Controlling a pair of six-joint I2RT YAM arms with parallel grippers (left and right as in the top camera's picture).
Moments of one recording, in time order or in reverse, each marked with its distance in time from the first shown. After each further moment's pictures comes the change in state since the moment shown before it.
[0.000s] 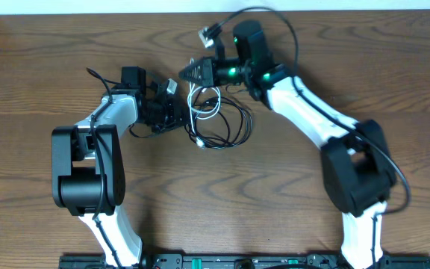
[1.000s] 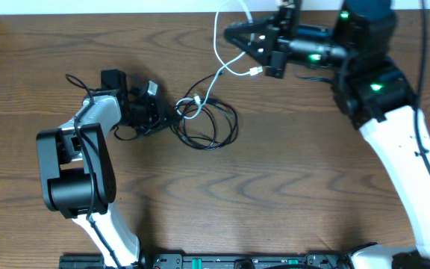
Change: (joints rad) left arm 0.117 0.000 0.000 -0.061 -0.045 -0.069; right arm -0.164 -0.575 0.000 -0.198 -0.066 -0.241
